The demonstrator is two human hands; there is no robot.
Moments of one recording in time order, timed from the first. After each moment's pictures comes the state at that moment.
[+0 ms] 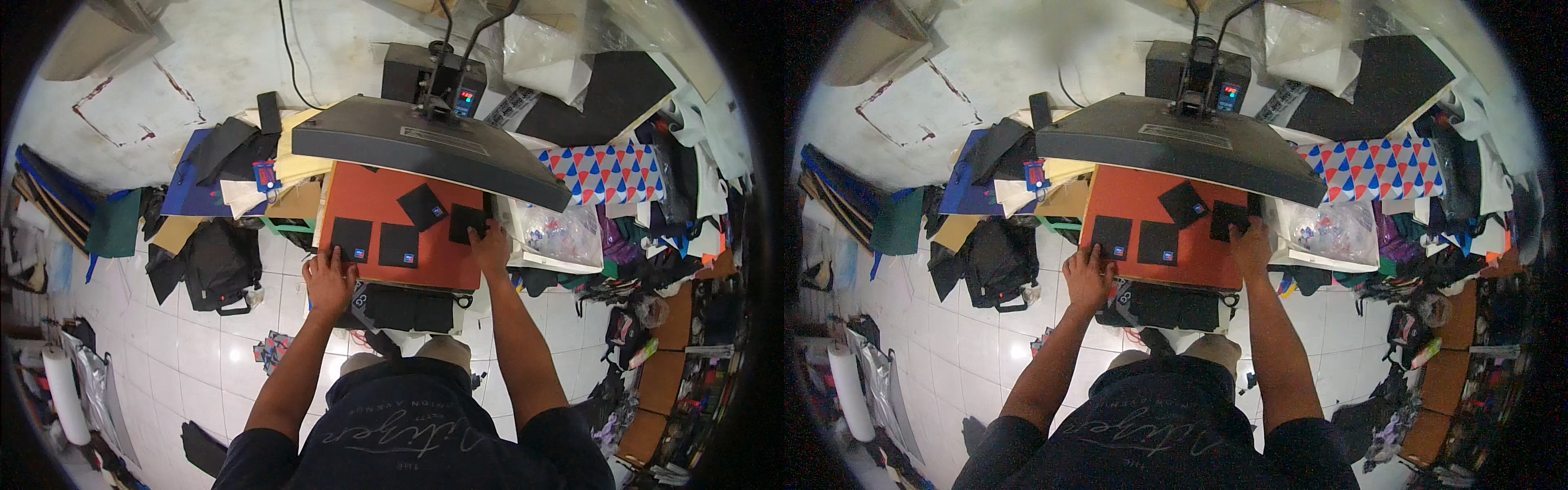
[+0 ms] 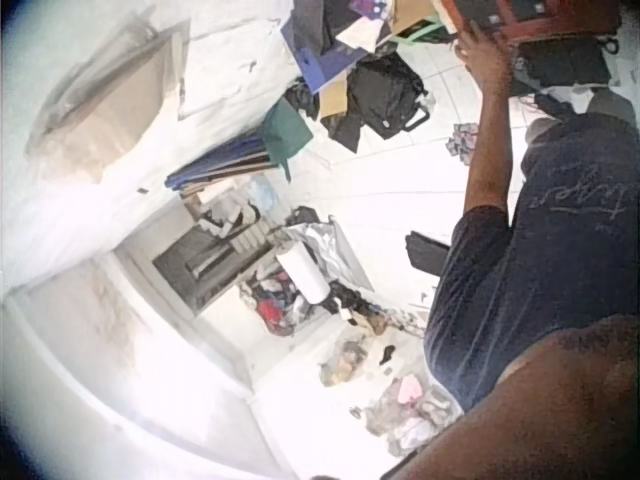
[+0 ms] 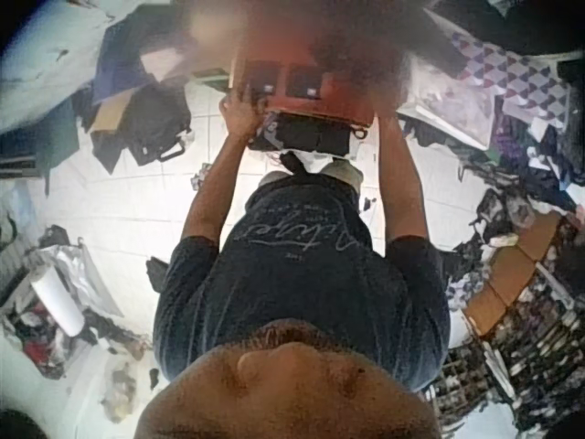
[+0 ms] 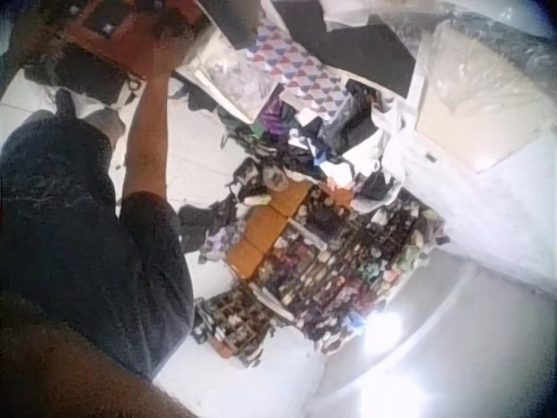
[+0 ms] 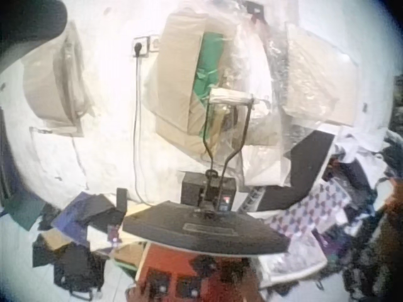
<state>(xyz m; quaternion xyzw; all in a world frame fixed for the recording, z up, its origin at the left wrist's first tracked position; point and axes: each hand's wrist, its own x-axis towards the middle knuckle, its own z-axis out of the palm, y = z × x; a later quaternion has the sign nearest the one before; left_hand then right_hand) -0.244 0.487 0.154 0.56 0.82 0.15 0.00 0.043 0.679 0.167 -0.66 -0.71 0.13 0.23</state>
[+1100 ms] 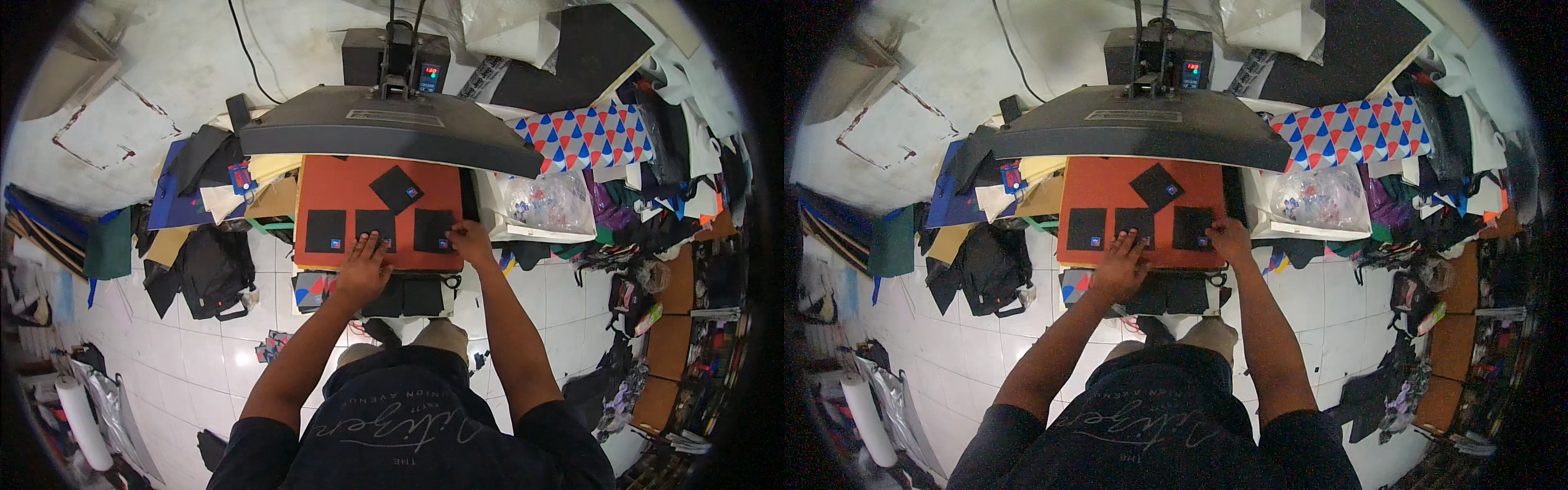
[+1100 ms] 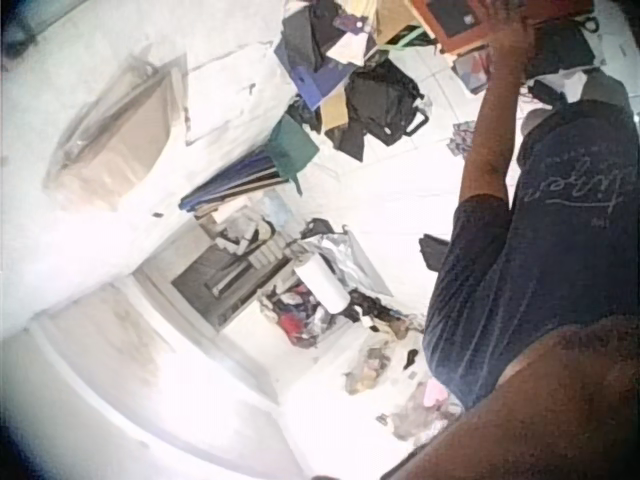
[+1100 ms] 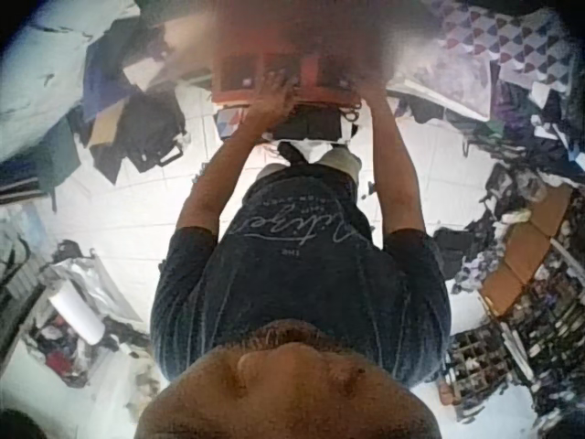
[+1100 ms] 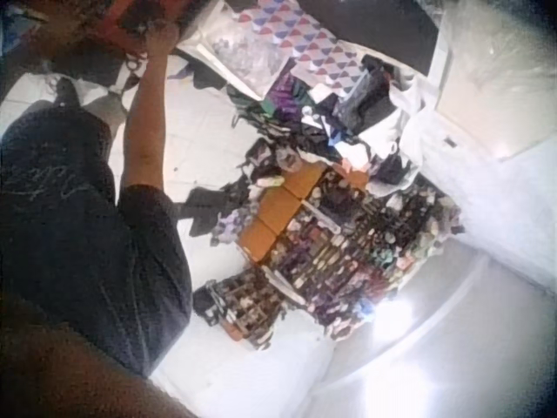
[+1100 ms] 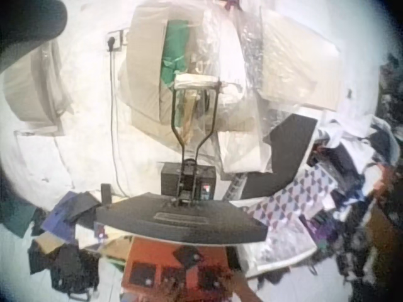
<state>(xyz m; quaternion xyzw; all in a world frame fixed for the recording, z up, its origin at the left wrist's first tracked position) -0.171 0.525 0.149 0.74 0.65 0.13 0.11 0.082 0.669 0.129 -0.61 -0.65 0.42 0.18</state>
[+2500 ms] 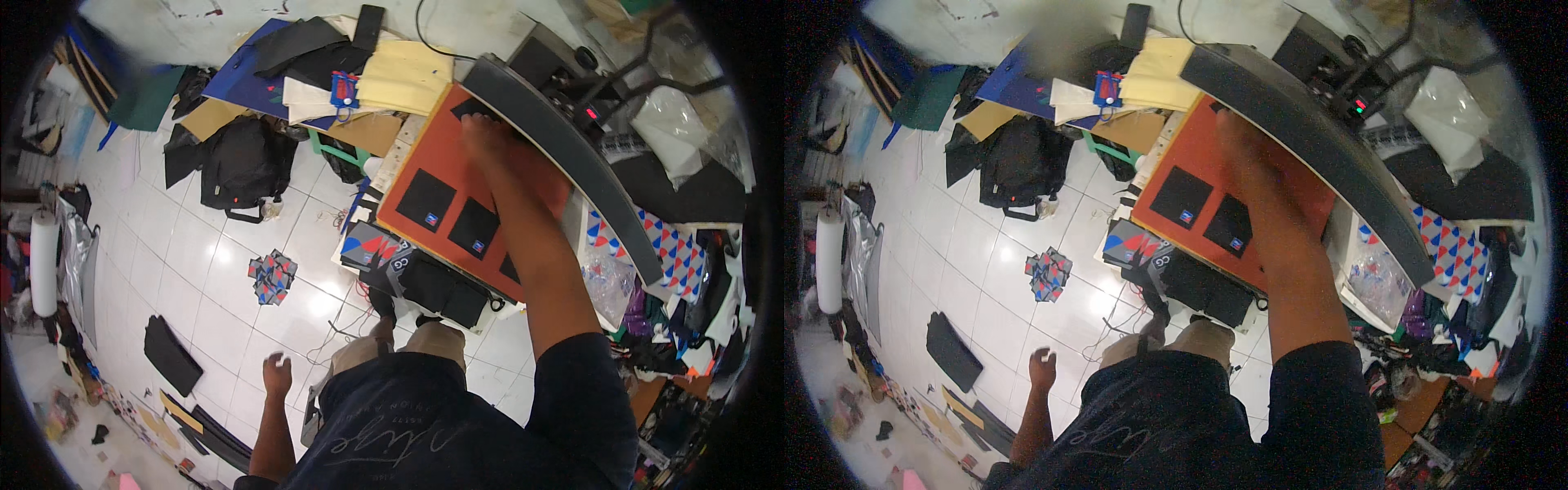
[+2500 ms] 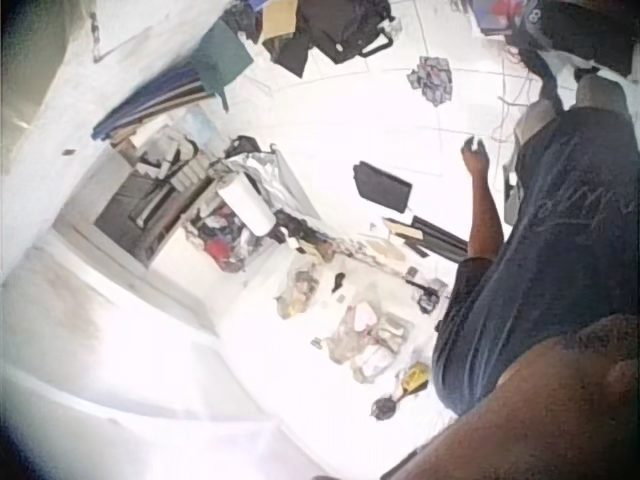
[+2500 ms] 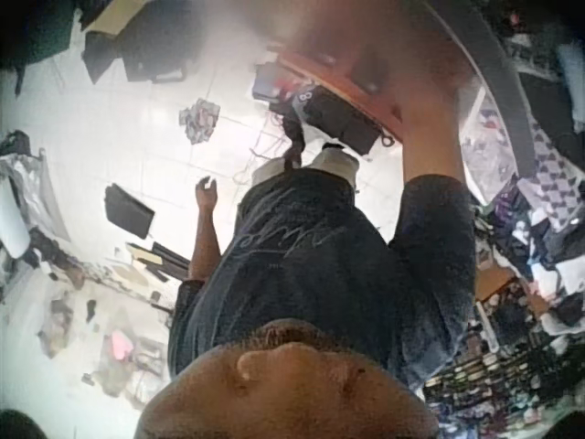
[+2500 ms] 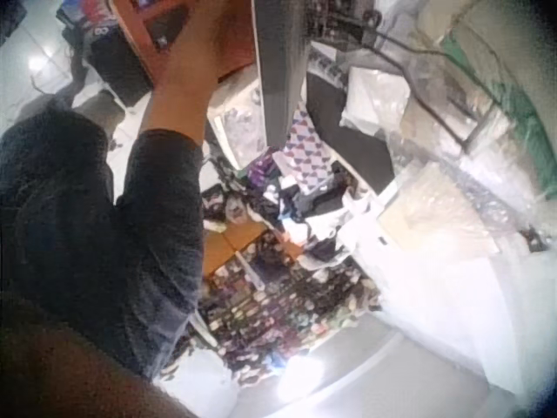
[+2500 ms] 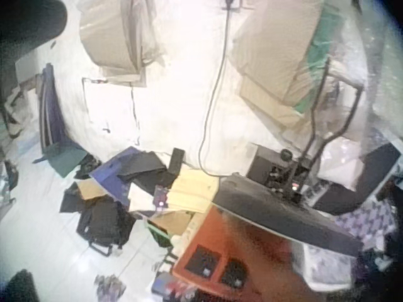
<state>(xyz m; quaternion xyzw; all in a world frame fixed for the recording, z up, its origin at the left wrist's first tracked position) -0.199 0.059 0.046 0.15 0.95 0.17 0.21 -0.241 0.762 0.169 -0.32 -0.94 -0.11 -0.02</state>
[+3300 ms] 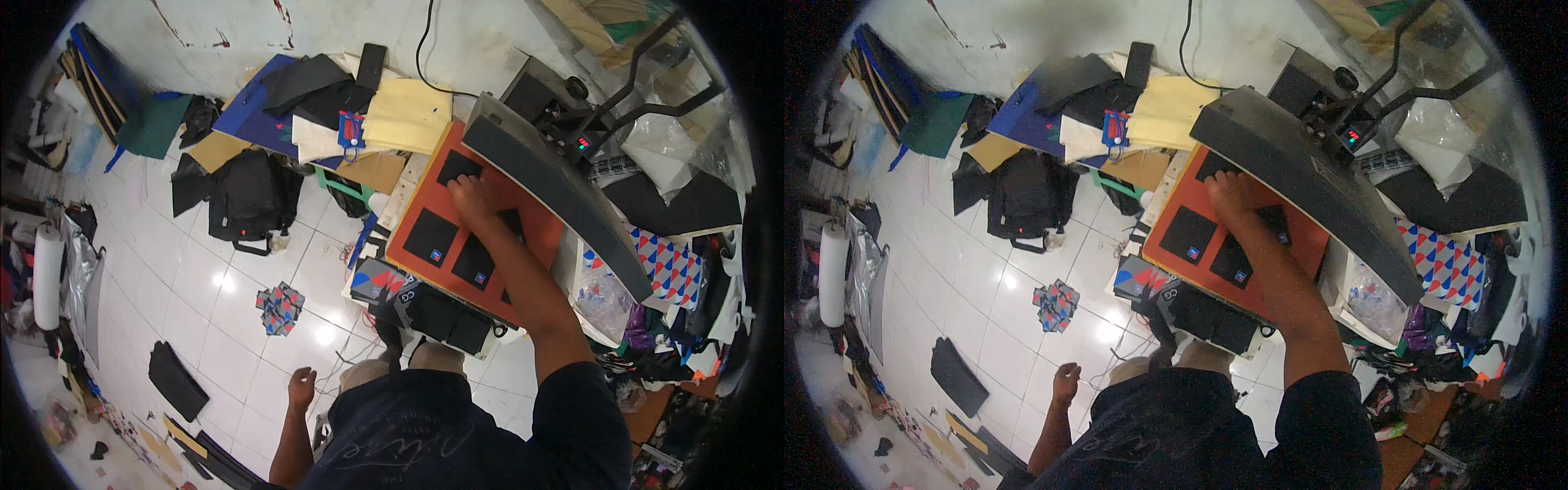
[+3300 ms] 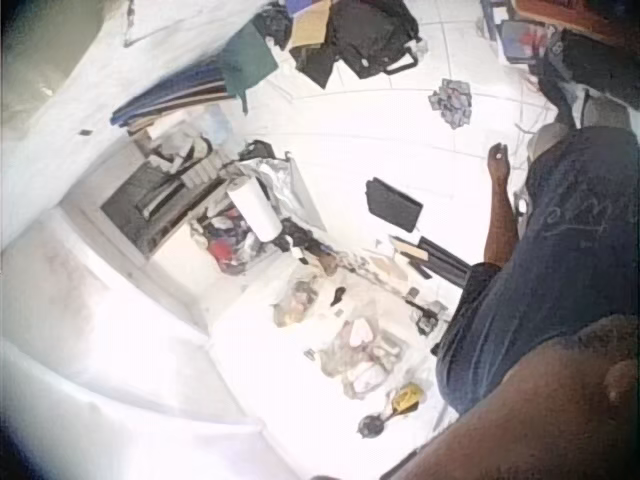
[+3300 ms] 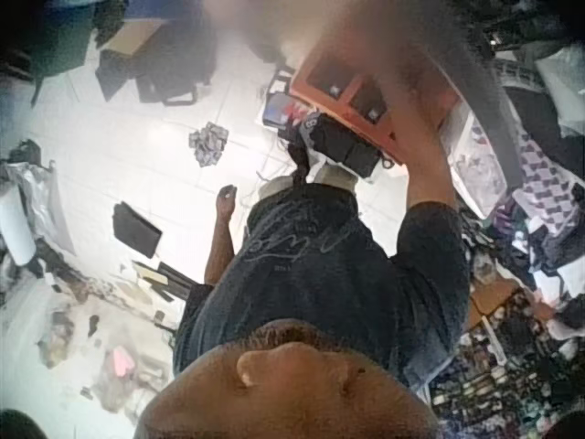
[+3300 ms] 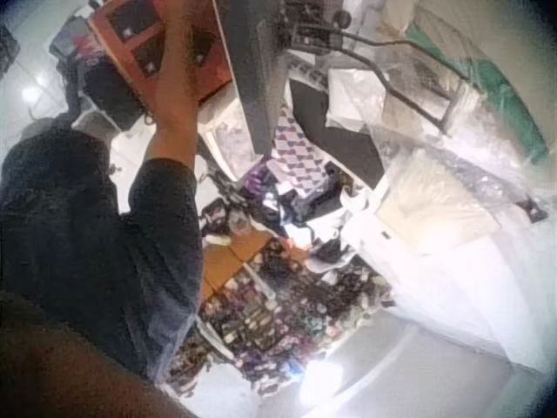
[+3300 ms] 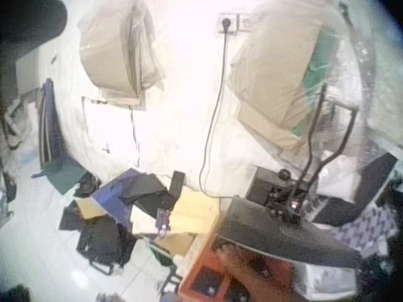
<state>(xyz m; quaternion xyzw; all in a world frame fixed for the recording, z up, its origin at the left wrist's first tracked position) -0.209 0.121 0.029 -0.03 0.87 0.36 0.35 -0.202 0.733 0.150 -0.21 -0.97 -0.08 0.06</state>
